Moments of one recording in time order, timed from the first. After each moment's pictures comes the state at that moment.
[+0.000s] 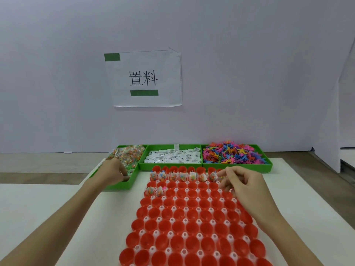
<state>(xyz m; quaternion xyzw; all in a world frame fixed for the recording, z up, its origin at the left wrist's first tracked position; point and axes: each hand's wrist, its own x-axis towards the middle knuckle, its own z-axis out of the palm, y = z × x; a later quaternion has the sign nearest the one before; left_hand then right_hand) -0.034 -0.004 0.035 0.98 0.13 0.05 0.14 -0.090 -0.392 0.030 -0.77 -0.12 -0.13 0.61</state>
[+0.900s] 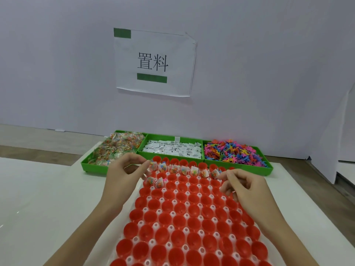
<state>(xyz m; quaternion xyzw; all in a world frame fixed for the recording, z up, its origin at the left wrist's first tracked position) -0.110 -0.086 0.007 0.72 0.03 0.27 0.63 -0.095 -0.384 0.030 -0.82 -0.13 -0.10 0.55</state>
